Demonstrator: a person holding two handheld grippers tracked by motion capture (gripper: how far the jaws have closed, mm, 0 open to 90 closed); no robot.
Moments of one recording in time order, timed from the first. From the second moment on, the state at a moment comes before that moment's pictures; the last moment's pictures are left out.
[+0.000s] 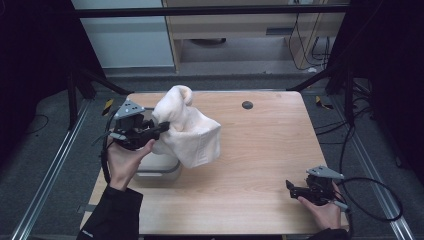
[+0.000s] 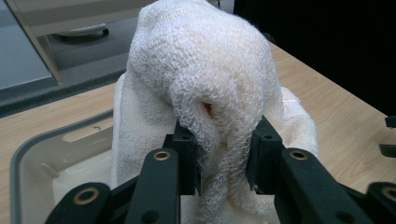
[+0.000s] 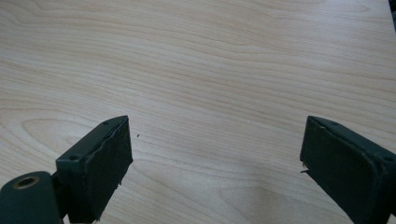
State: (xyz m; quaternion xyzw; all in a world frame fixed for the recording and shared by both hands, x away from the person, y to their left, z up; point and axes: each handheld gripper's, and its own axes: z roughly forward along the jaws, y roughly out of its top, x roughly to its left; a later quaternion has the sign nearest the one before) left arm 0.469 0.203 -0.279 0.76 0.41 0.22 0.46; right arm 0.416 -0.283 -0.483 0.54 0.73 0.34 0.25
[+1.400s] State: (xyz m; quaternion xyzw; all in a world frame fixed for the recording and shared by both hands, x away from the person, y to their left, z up) left arm 0.487 0.099 -0.320 0.80 0.34 0.16 0.46; right arm 0.413 -0.296 -0.487 0.54 0.72 0.34 0.27
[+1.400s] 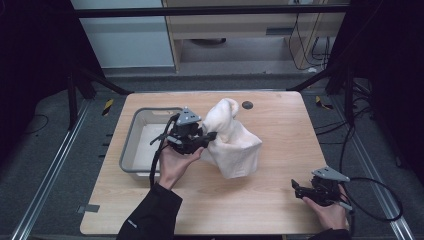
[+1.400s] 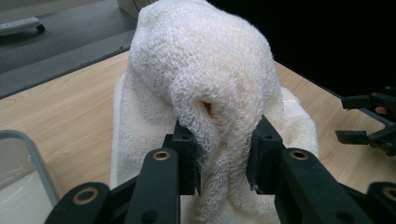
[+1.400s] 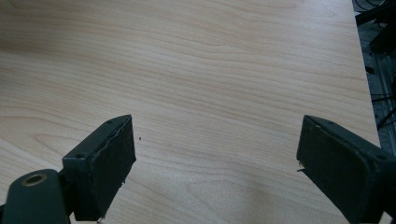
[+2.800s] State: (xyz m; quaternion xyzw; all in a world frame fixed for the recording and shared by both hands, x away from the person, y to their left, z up) left arm 0.510 0.050 -0.401 0.82 0.35 0.12 0.44; right arm 0.414 -0.296 -0.491 0.53 0.73 0.32 0.28
